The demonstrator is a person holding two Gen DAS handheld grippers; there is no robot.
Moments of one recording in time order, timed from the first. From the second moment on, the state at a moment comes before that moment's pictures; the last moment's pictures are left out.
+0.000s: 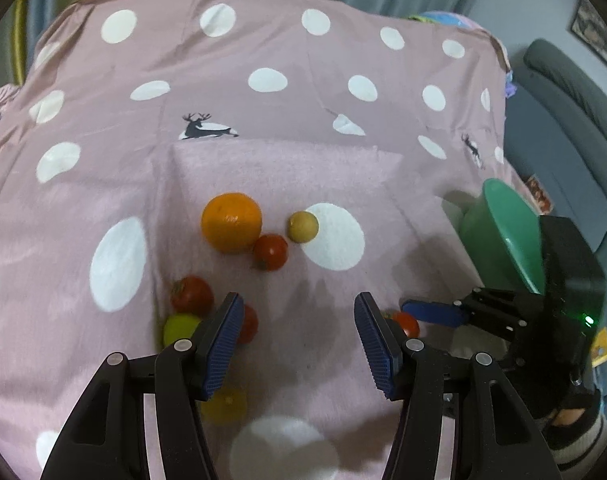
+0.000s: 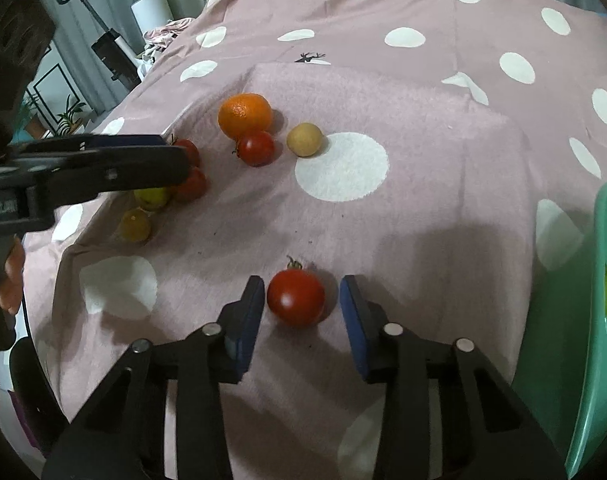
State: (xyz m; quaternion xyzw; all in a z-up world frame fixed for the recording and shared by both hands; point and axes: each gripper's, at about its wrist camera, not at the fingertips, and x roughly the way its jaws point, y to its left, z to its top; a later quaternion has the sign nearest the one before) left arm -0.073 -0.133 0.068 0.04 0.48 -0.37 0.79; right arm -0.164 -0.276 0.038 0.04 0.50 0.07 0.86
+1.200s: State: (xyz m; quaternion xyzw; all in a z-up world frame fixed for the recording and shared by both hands) left arm -0.026 -0.177 0.025 0.07 0.52 -0.34 0.78; right arm -0.189 -0.294 0.042 0.13 0.47 0.11 0.86
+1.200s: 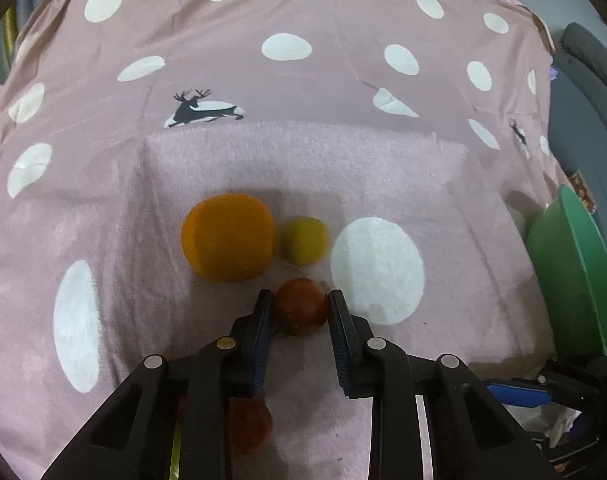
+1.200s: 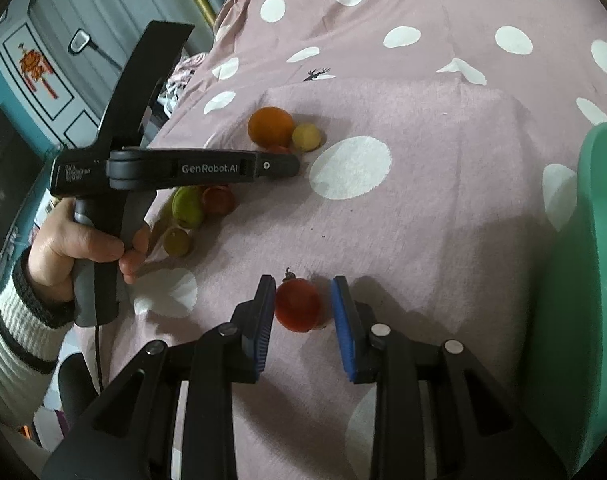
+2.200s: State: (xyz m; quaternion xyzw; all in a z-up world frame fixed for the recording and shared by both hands) left arm -0.071 -0.153 0.047 0.04 0.51 -0.38 0.77; right arm -0.210 -0.298 0.052 0.15 0.46 0.10 0.87
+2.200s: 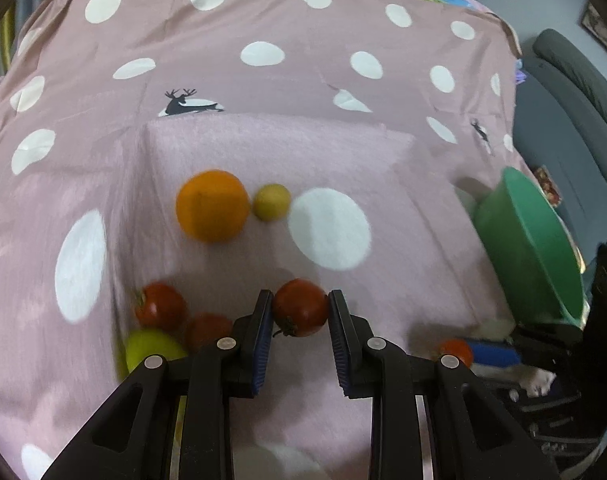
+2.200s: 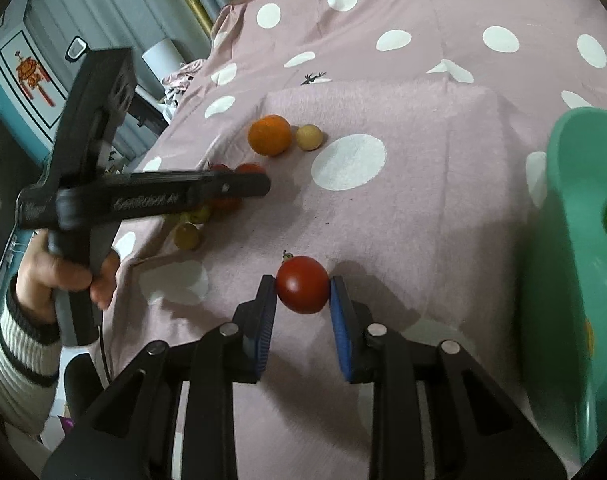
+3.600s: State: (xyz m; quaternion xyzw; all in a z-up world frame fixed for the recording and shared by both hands) left arm -0.120 -0.204 0.029 0.11 0.51 -0.39 0.76; right arm -0.268 -0.326 0.092 0.17 0.40 0.06 0.90
